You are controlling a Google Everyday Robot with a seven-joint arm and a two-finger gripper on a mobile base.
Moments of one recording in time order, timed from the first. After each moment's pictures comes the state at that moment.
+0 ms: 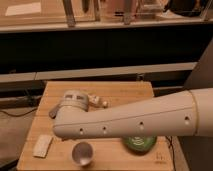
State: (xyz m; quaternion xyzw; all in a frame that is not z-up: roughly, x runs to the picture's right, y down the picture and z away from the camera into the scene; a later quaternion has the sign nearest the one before) arm -0.123 0.184 0.607 -0.21 -0.13 -0.15 0.96
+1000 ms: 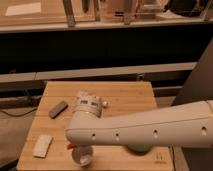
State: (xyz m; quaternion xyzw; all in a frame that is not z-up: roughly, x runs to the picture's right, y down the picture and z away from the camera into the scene) arm -0.104 0.217 0.607 -0.24 -0.14 -0.15 0.95
